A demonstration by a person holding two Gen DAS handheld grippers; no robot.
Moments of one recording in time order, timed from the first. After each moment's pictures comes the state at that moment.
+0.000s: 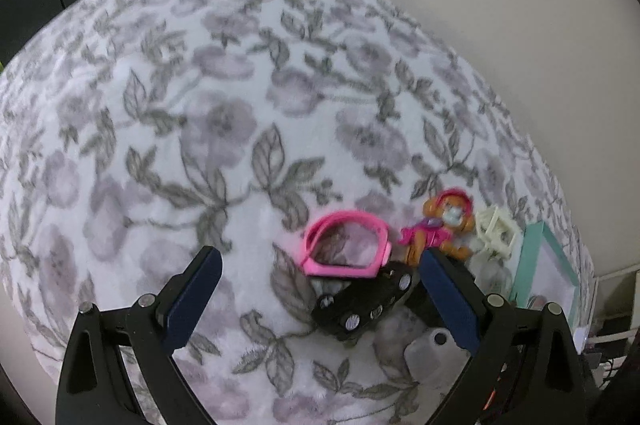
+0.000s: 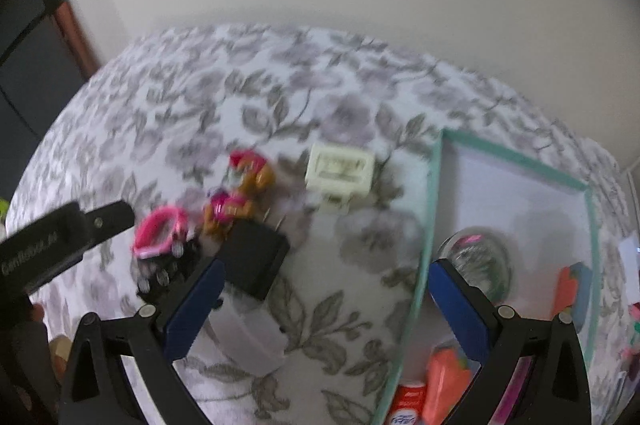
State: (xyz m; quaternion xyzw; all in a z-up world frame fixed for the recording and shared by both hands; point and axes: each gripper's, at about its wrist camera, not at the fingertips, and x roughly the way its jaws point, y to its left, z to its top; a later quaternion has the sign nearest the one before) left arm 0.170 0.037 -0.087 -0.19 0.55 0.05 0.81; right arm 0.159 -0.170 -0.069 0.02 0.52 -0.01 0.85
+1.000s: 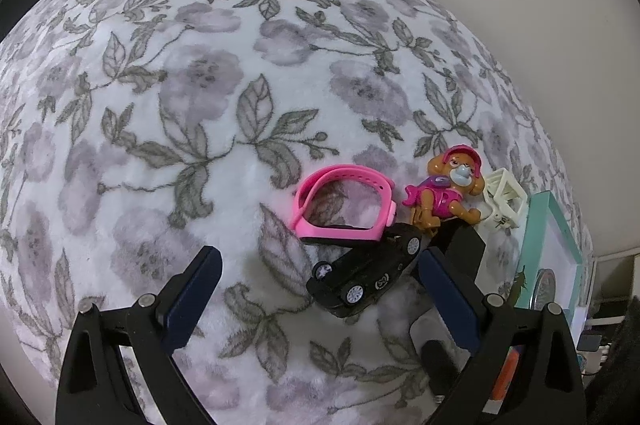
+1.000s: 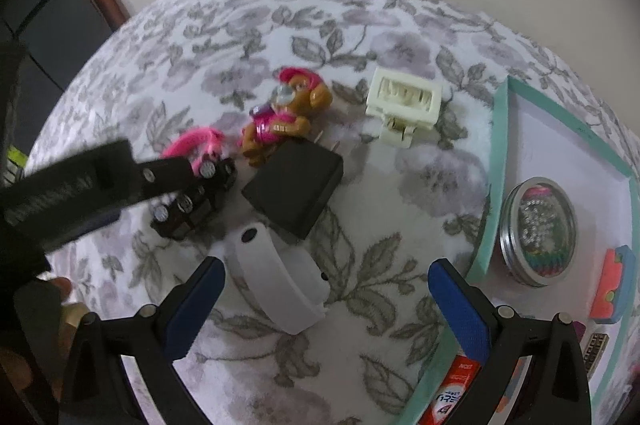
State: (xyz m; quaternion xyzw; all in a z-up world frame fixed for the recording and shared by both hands) left arm 0.166 0.030 -0.107 -0.19 0.58 0.02 0.79; right arm 0.145 -0.148 -0.103 0.01 0.58 0.06 0.81
